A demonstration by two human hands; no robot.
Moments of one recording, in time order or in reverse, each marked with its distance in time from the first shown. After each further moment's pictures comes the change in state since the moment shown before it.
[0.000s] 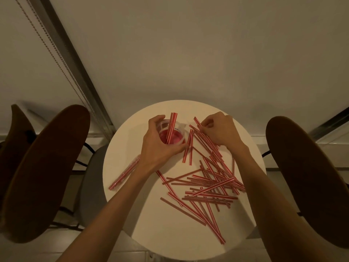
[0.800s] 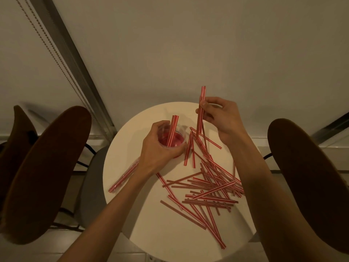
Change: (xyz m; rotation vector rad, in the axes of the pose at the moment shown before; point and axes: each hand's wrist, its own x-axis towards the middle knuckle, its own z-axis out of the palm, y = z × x) left_hand 0.001 -0.004 -0.004 -0.017 -0.019 0.046; right_hand 0.007 -0.032 -0.020 1.114 0.085 0.116
